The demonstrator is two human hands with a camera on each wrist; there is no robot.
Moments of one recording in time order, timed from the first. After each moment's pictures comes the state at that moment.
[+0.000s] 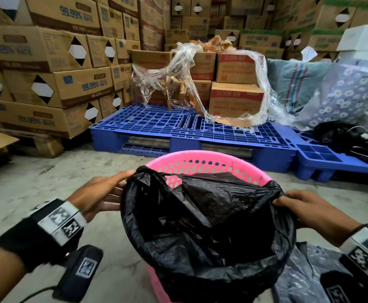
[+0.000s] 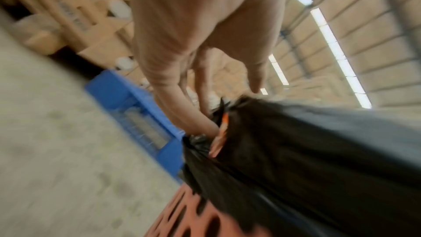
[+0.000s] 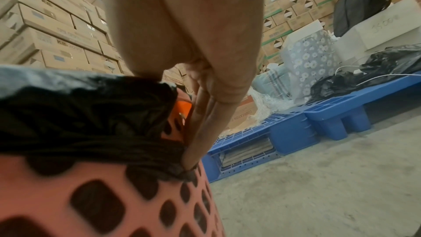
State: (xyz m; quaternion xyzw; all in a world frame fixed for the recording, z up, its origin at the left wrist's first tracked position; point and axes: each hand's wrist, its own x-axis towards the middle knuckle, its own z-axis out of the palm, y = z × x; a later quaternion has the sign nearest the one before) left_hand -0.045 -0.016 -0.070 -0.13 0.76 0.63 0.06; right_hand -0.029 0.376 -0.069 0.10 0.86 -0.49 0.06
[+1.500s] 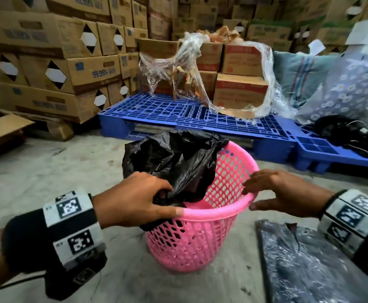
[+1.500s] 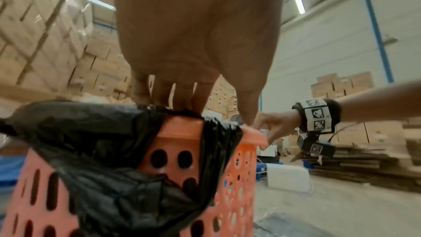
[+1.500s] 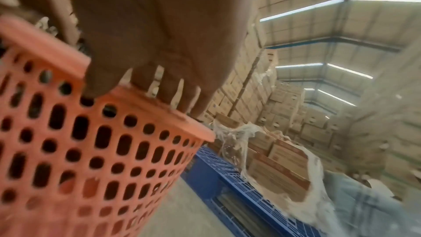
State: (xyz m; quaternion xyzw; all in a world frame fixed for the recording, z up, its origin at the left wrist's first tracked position) left_hand 0.042 0.039 -0.043 0.27 0.95 0.13 -0.02; right_hand 0.017 0.350 -0.028 -0.36 0.93 -0.05 -0.01
